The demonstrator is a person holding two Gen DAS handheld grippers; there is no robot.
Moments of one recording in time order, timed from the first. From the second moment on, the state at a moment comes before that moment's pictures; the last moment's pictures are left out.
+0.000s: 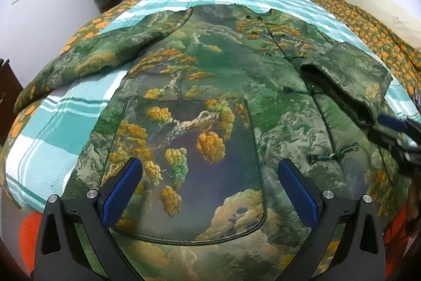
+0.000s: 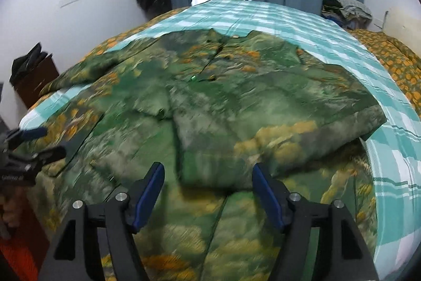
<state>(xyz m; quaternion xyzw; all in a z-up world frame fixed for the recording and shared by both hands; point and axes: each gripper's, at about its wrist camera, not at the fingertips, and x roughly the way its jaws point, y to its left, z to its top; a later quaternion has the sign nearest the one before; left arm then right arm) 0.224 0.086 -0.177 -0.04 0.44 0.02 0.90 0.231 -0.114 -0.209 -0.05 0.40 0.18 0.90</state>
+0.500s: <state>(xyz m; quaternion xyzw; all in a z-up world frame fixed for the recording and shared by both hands) 0.345 -0.029 -0.169 -0.13 0.51 -0.21 0.82 0.178 -0.203 -0.191 0.07 0.37 0.10 0.92</state>
